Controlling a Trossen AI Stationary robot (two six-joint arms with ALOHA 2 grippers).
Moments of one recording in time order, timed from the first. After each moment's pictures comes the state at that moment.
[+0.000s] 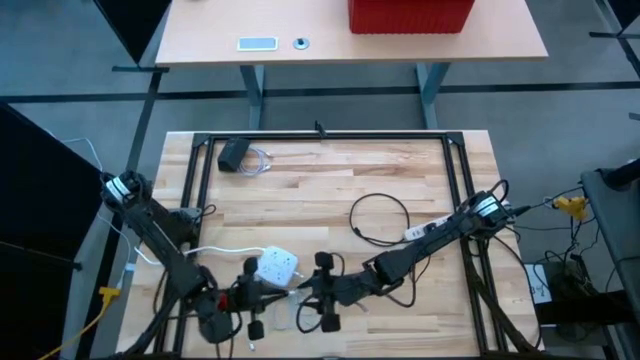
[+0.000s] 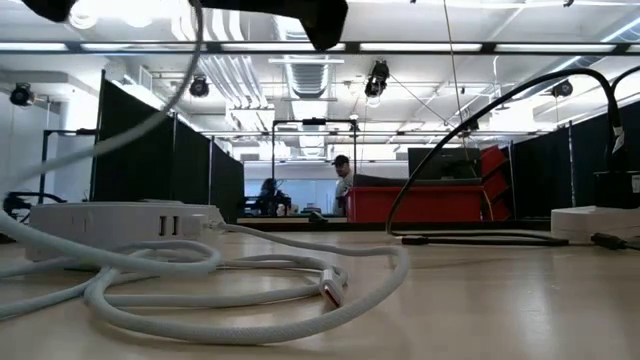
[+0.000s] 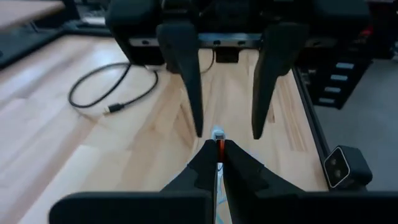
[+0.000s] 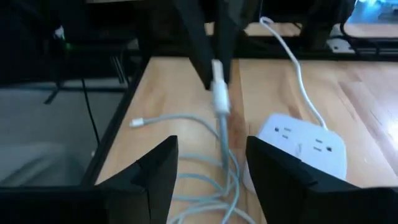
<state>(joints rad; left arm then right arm) -0.93 1.51 0.90 -0.04 -0.99 -0.62 0.46 1.95 1.38 0.16 0.29 0.19</state>
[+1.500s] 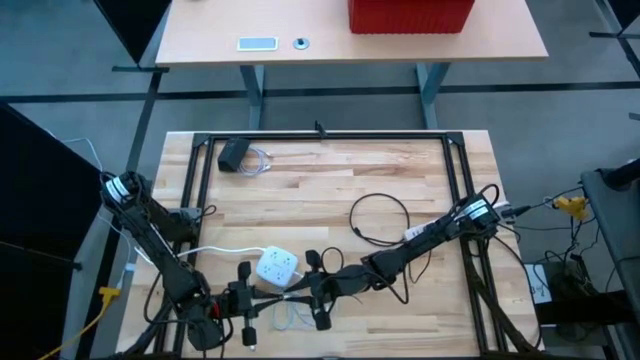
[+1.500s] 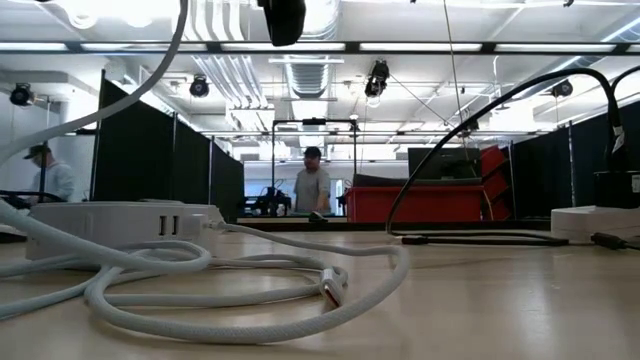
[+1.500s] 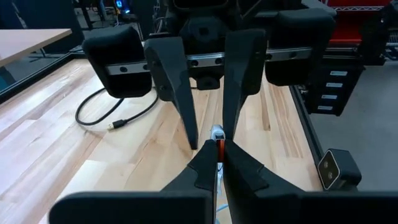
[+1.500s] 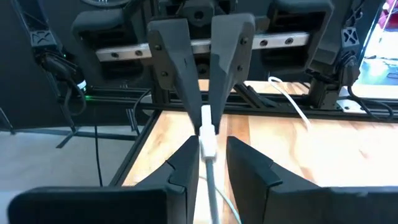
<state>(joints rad) -0.97 1.51 0.90 0.00 -1.05 -0.56 0.42 2.02 1.33 0.53 0.23 0.08</state>
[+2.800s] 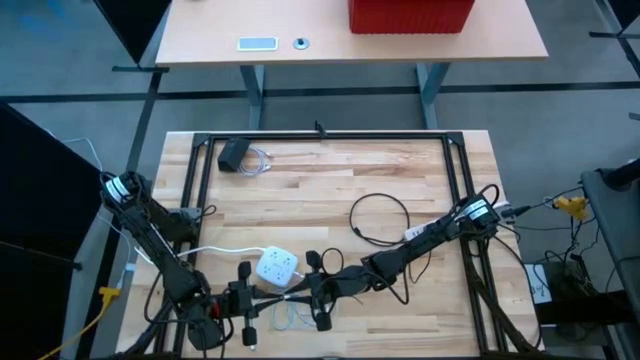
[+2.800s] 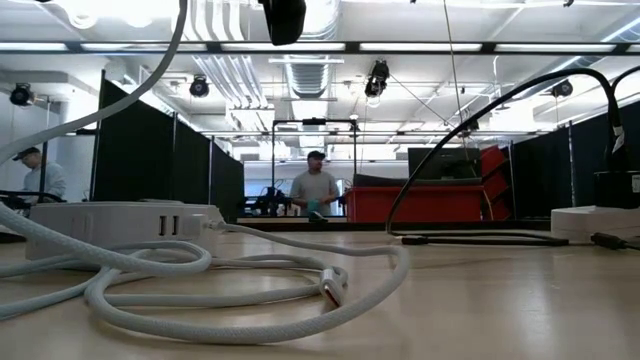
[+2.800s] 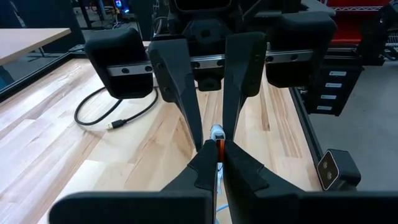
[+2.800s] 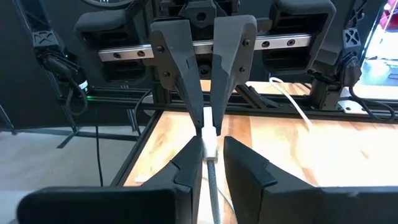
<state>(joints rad) -0.97 1.51 0.90 0.00 -1.04 -0.56 0.42 2.02 1.33 0.54 0.23 0.08</state>
